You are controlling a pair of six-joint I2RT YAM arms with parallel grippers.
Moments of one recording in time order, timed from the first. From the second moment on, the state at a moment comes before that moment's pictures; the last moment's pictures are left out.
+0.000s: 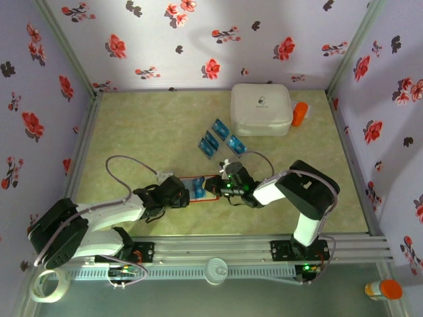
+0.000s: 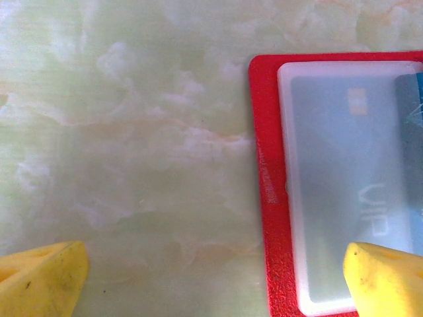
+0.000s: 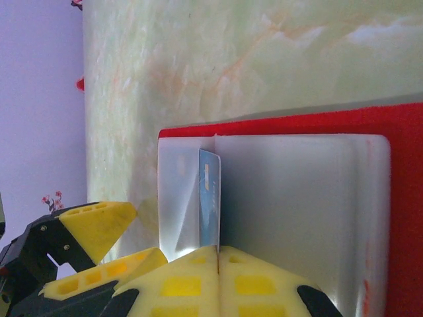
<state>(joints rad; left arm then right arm) -0.89 1.23 0.45 -0.31 -0.34 -0.80 0.83 1.77 0.55 0.66 -0.37 1.08</state>
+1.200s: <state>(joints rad) -0.89 1.22 0.43 -0.30 -0.35 -0.80 0.84 1.66 0.81 0.03 -0.31 0.80</state>
